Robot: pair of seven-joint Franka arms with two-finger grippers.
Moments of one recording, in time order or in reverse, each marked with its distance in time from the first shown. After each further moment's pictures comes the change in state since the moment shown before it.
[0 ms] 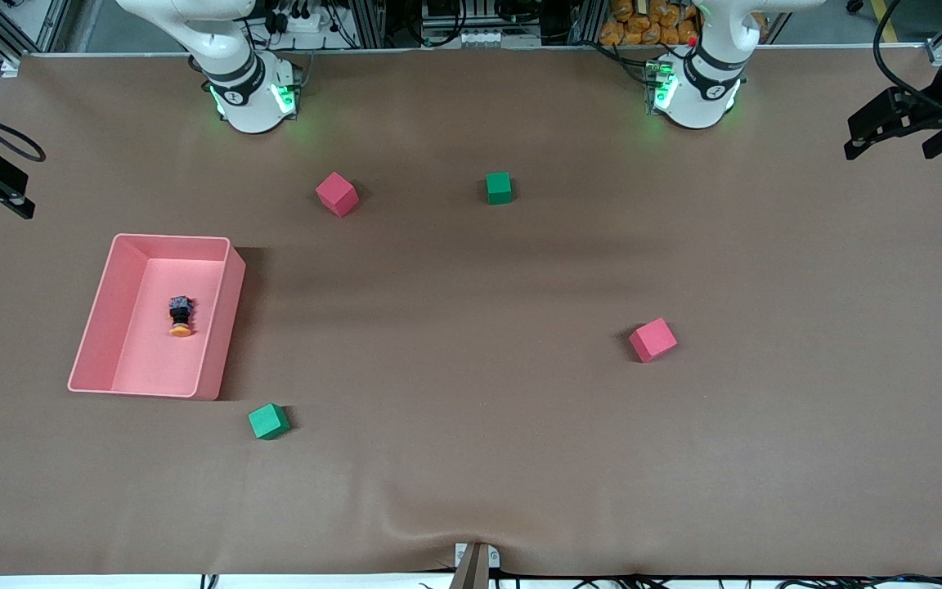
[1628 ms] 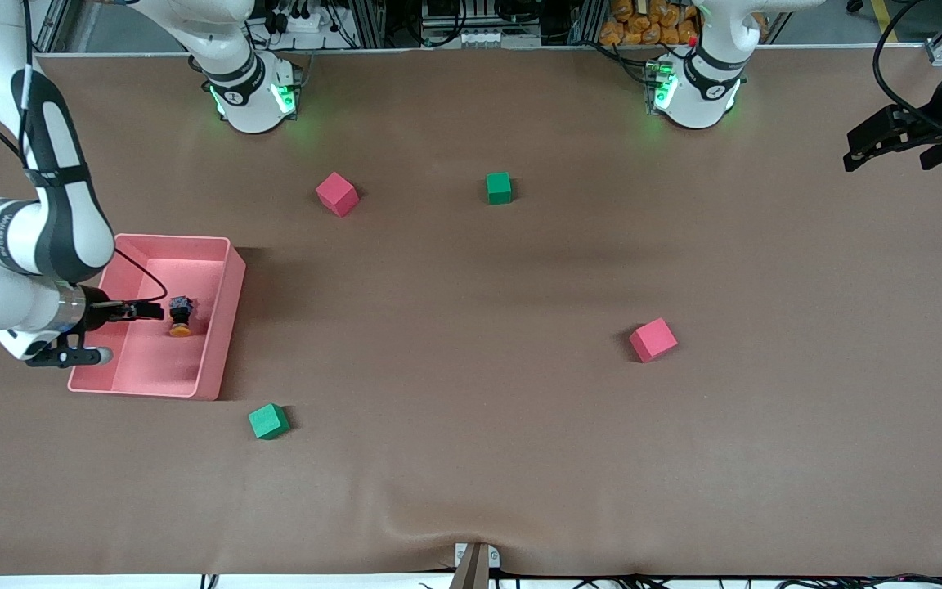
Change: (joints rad) left arm 0.012 0.027 0.000 0.004 0.000 -0.007 0.000; right arm -0.145 0.398 -0.011 -0.460 0.050 0.572 -0.073
